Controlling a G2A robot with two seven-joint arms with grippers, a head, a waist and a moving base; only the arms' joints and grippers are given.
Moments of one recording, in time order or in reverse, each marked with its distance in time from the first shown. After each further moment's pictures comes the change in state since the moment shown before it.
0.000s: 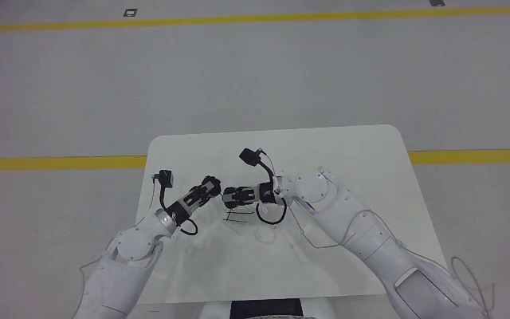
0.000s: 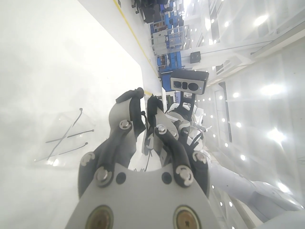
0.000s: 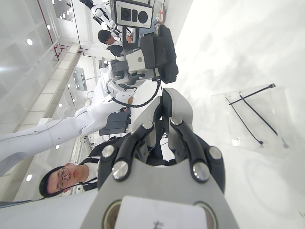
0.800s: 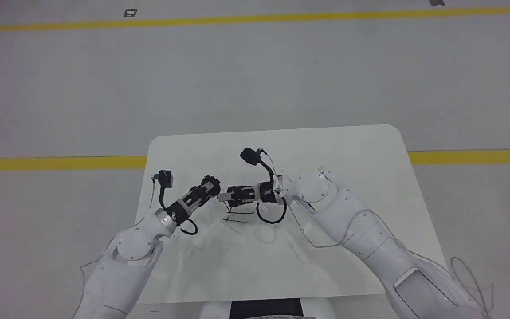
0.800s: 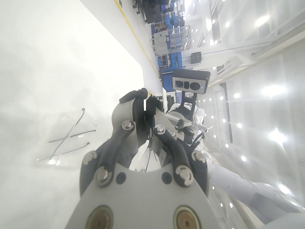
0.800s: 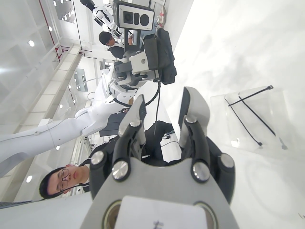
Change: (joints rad) left arm -0.005 0.002 0.002 0.012 0.001 0.000 0.007; right arm -0.002 -0.003 0.008 0.006 -0.003 -0.006 -0.007
